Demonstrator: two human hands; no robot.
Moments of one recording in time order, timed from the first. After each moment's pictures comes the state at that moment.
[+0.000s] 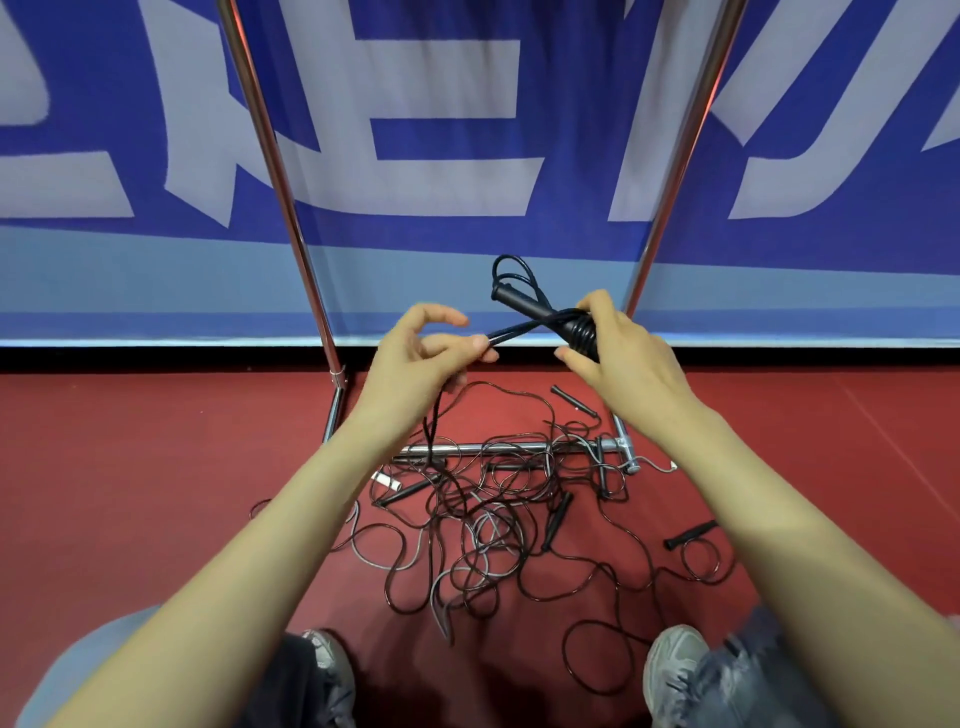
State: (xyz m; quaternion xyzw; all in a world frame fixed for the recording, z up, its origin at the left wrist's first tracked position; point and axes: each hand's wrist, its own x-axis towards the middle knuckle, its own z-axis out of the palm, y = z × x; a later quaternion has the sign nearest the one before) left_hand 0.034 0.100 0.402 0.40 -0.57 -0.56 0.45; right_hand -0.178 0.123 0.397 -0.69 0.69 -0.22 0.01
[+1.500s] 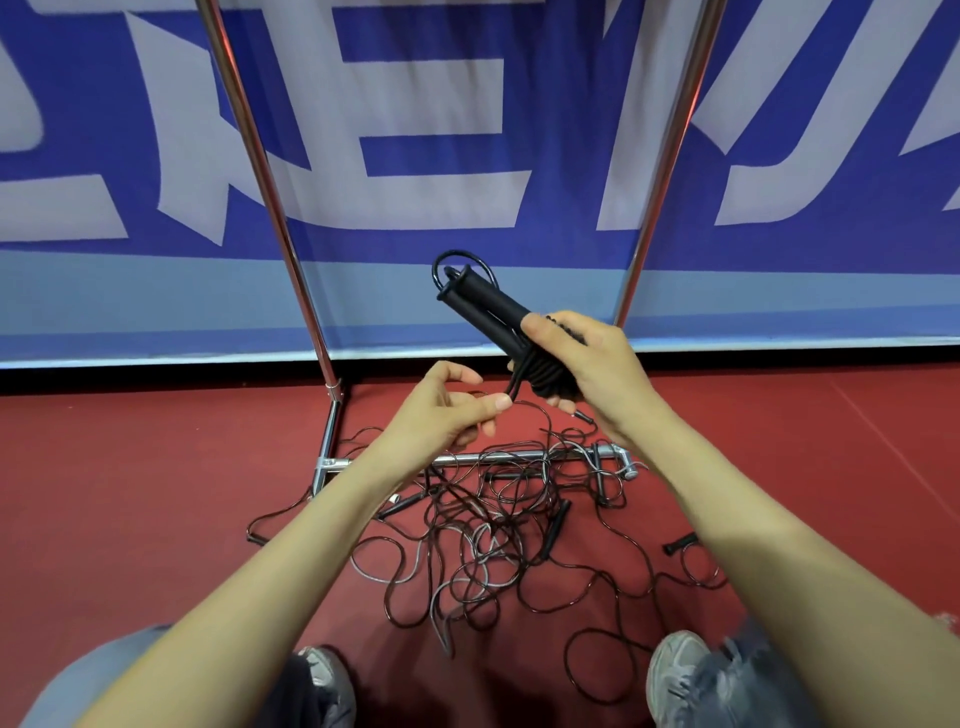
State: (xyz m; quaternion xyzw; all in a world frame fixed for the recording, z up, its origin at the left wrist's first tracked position) left_hand 0.023 0.100 0.369 0.40 -0.59 -0.63 0.32; right_hand -0.151 0.131 0.411 -0.51 0.51 -0.53 0.45
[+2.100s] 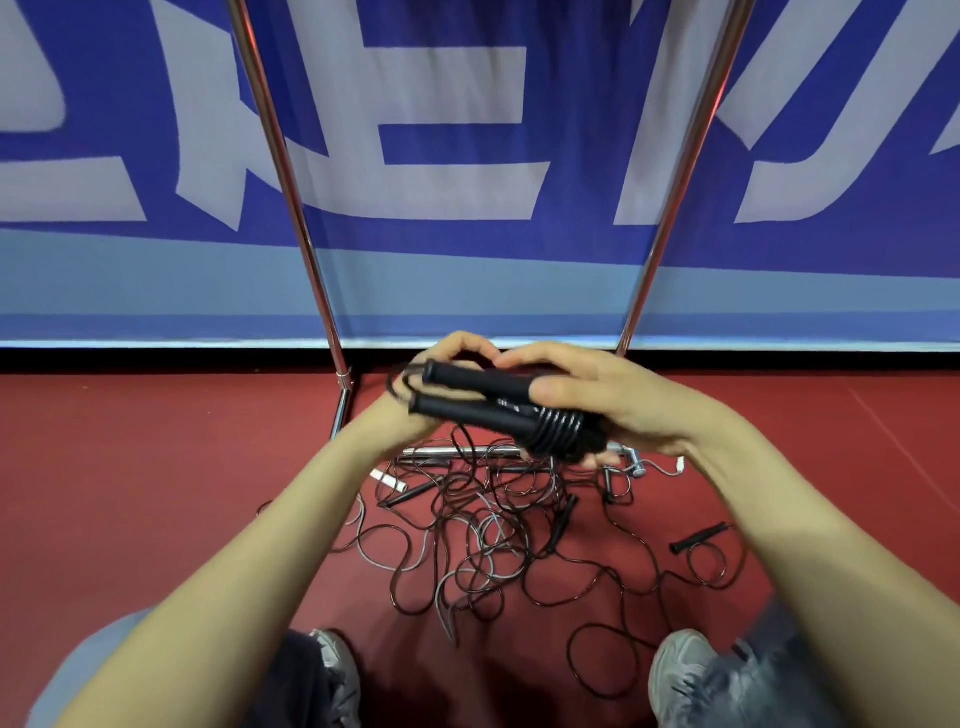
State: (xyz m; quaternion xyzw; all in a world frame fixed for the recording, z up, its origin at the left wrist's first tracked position) left_hand 0.044 0.079 0.377 0.29 -0.71 -0.57 0.29; right_hand -0.156 0.153 0.429 -0.59 0.41 -0.28 0.63
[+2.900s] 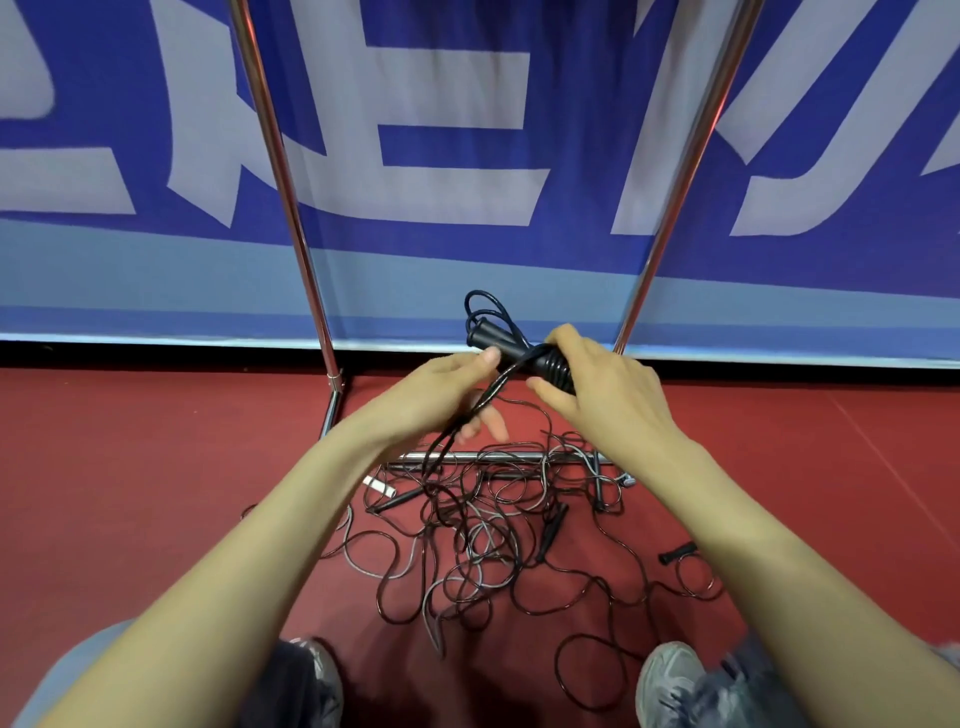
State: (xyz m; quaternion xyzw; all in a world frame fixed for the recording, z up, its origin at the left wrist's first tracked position) left_hand 0.029 0.092 0.405 0.42 -0.64 -0.61 0.20; right_hand -0.152 0.134 0.400 -0.72 0.67 -0.16 -0.04
